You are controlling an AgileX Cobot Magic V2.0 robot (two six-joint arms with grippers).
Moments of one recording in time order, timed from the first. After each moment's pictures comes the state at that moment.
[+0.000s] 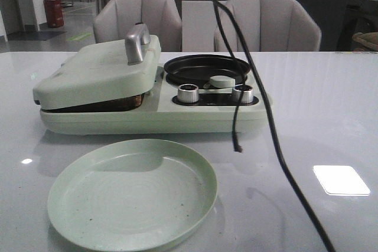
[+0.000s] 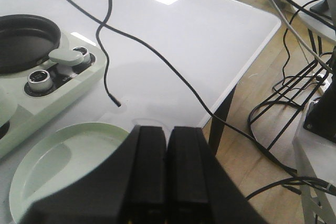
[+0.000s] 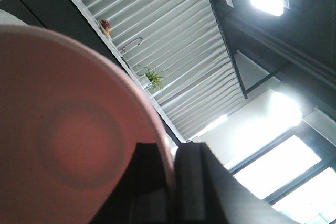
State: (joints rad) left arm -0.83 0.64 -0.66 -0.39 0.52 0.32; right arm 0.66 2.28 -2.44 -1.72 1.09 0.45
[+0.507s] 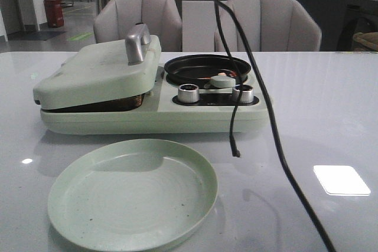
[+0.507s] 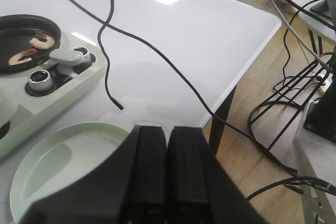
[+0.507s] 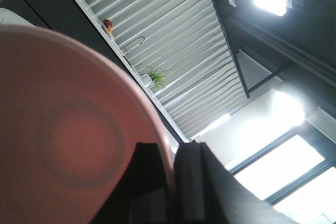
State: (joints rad) left arm -0.83 0.64 -0.66 -0.39 0.52 0.32; right arm 0.66 2.28 -2.44 -1.71 1.10 0.45
